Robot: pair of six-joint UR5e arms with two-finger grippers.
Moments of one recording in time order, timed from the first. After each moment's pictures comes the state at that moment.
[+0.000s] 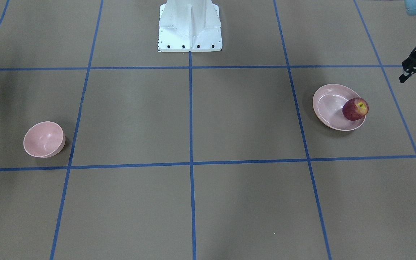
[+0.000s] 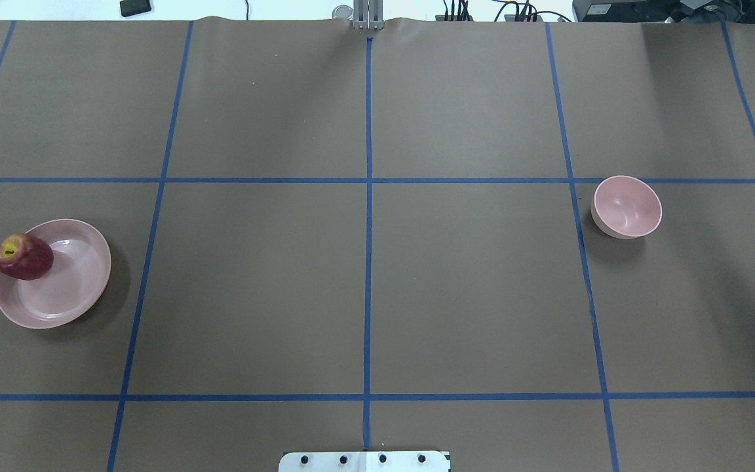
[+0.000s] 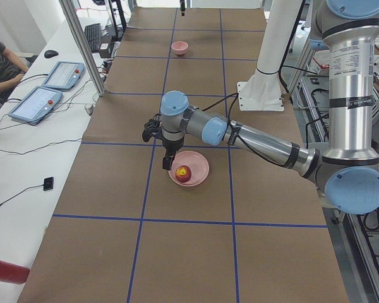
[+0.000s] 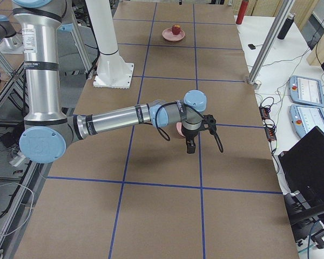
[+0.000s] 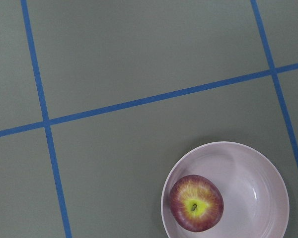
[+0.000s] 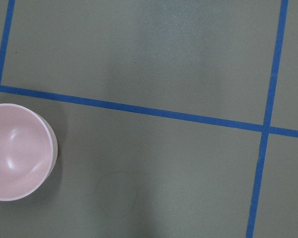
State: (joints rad) left arm -1.33 -1.48 -2.00 -1.64 -2.32 -0.22; right arm 1.34 -1.56 1.79 -1.55 2.33 0.18
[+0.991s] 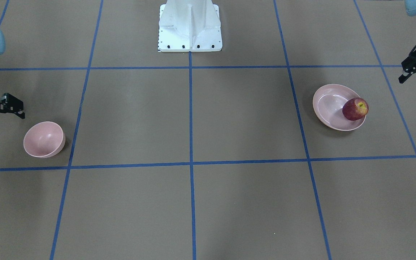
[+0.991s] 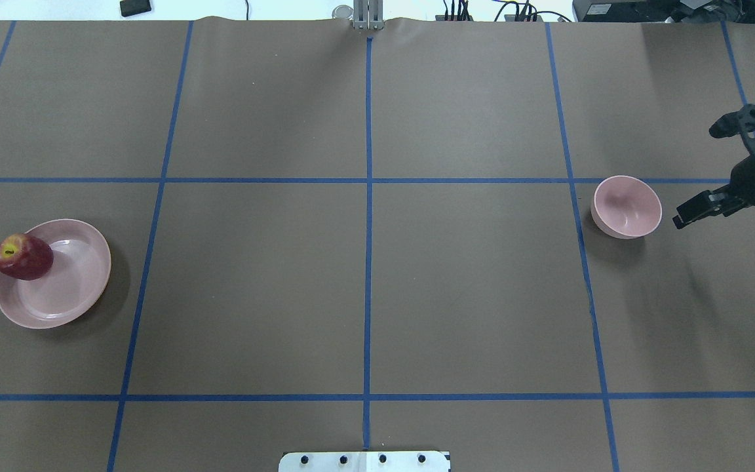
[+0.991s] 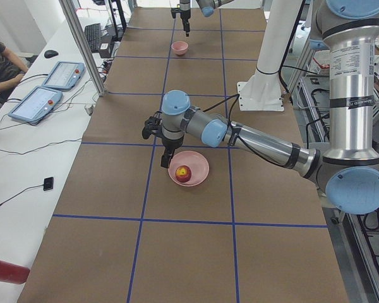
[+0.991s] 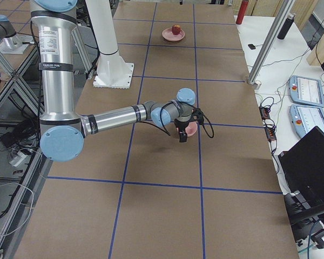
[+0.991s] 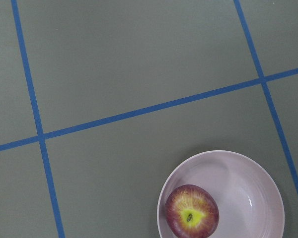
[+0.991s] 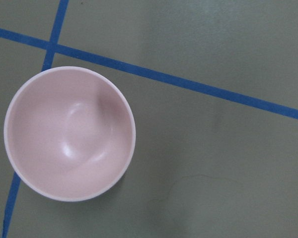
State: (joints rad) left arm -1.33 -1.48 -1.99 -1.70 -2.32 -0.23; right arm 1.03 -1.56 1.74 -1.26 2.24 0.48
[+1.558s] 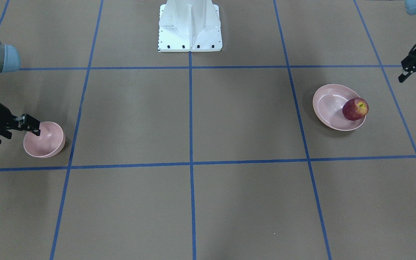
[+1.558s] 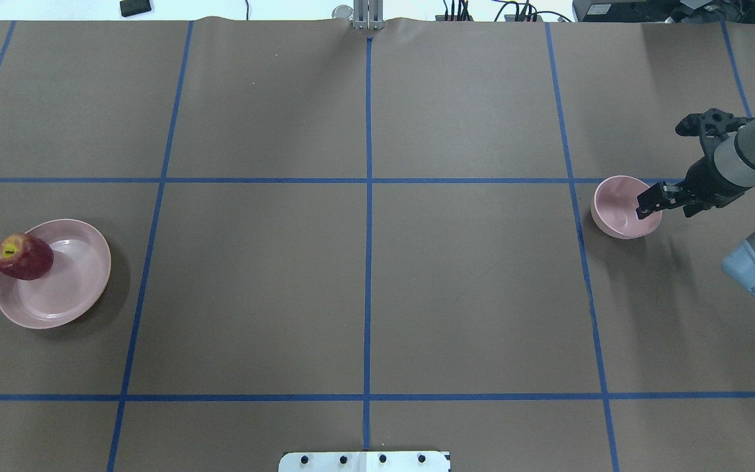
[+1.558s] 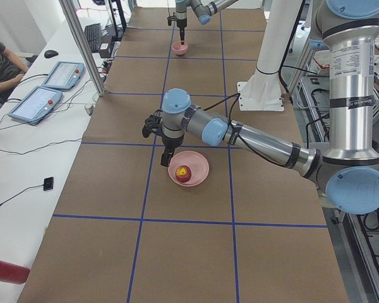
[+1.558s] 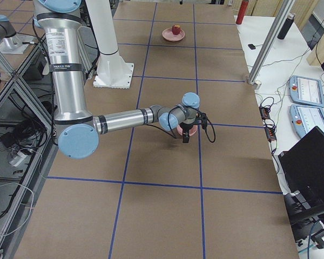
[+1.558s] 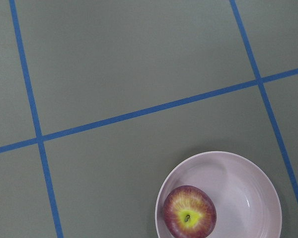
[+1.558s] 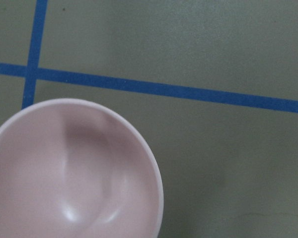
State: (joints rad) left arm -1.33 -1.48 -2.00 -1.70 -2.32 -0.23; right arm 1.00 -1.46 1.60 -1.18 2.23 0.72
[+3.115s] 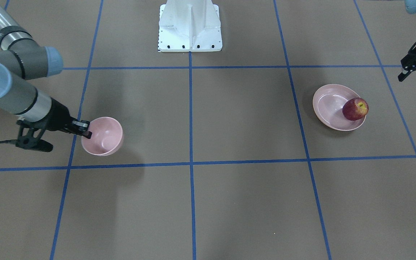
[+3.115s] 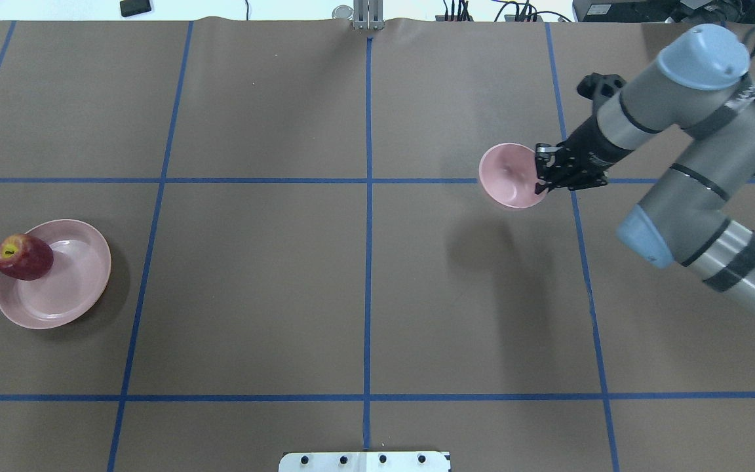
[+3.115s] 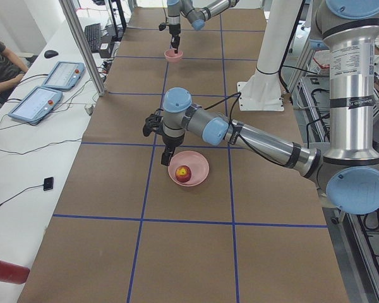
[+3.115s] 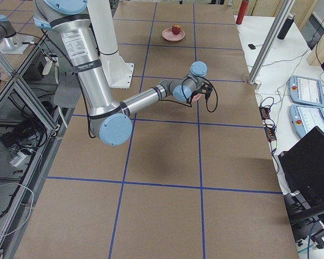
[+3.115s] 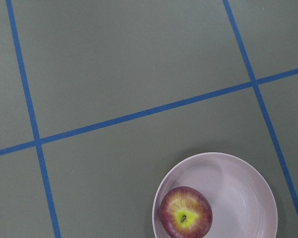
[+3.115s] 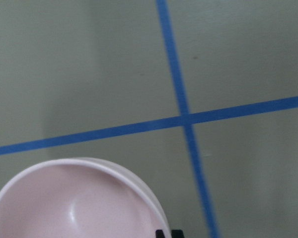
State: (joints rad) left arm -1.33 -1.47 -2.01 -1.70 -2.32 -0.23; right arm 0.86 -1.13 1.59 -1.19 2.29 1.32
